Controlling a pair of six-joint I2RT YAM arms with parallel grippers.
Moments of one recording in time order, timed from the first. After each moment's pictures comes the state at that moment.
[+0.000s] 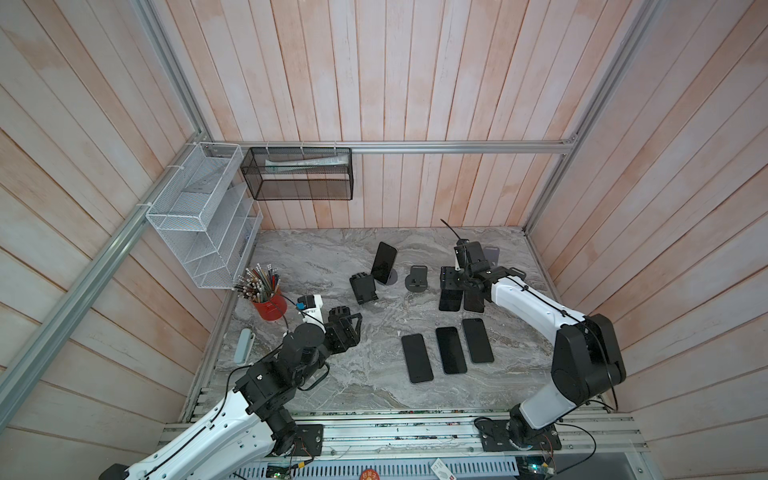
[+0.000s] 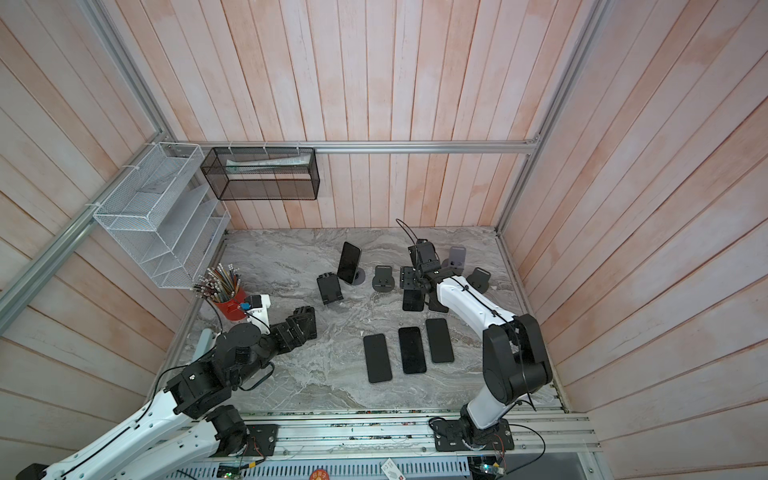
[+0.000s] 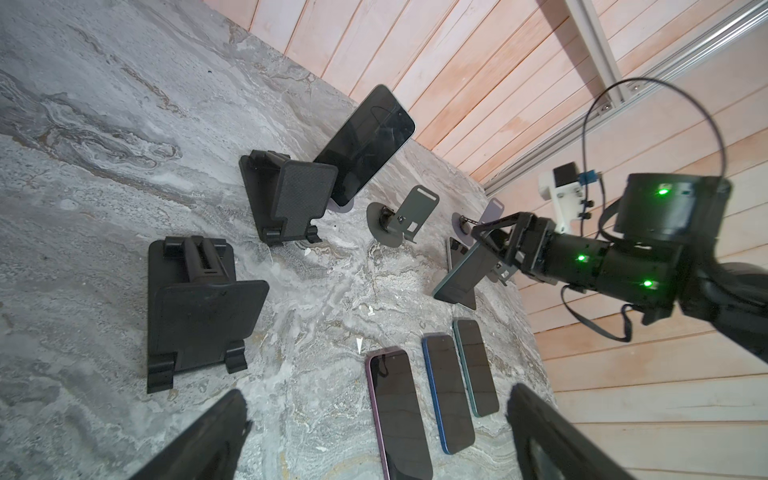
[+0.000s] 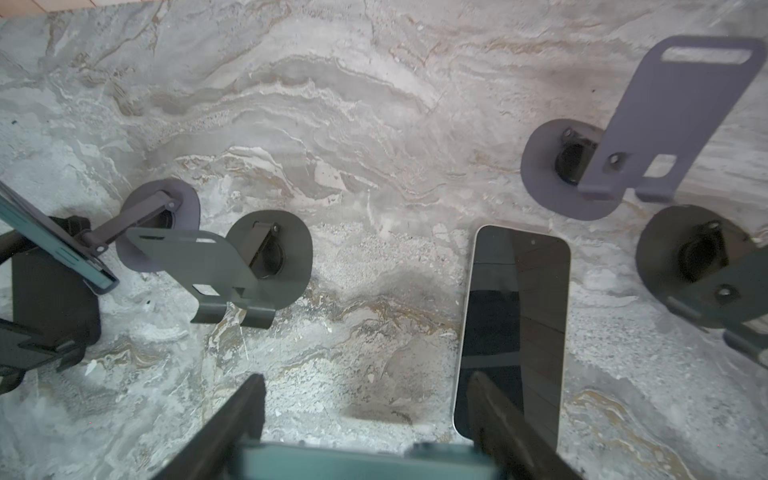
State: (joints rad) left arm -0.80 0.65 0.62 -0.38 -0.27 -0.85; right arm 0.39 1.64 1.18 -0.43 0.14 0.34
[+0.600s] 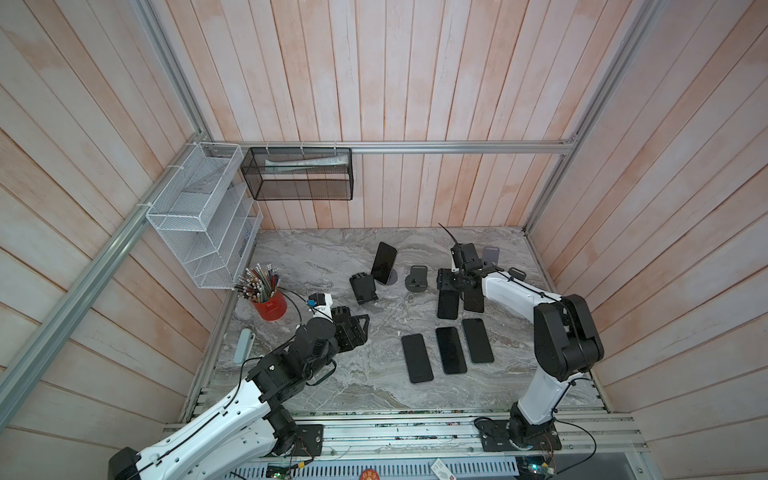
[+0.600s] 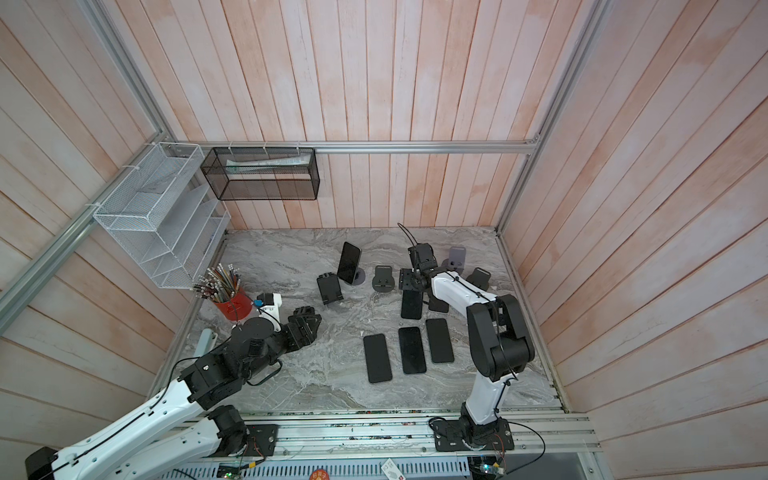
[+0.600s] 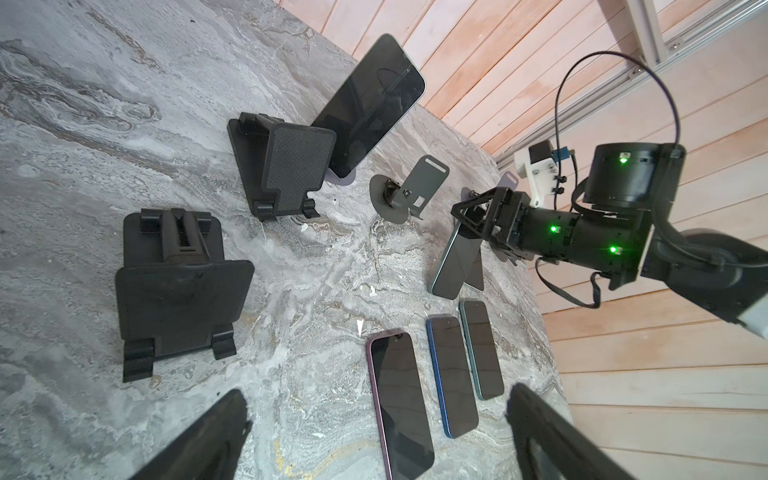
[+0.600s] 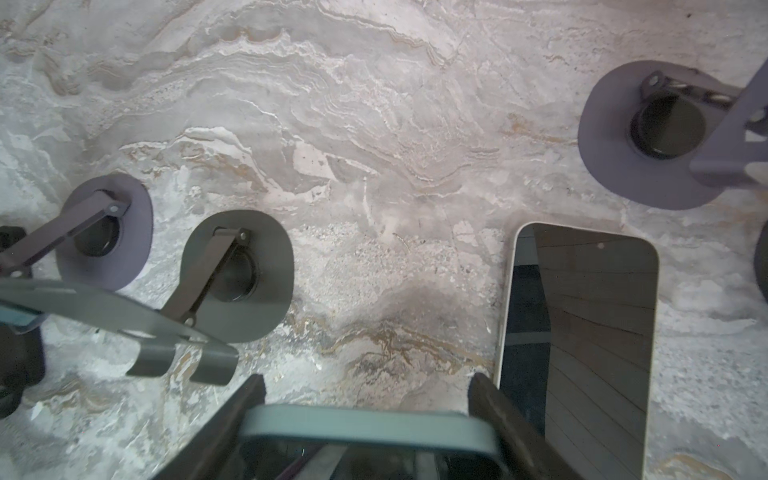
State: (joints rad) left arm -0.80 0.77 0.63 -0.36 -0.21 -0.87; right arm 0.36 1.81 1.22 -0.34 0.09 0.36
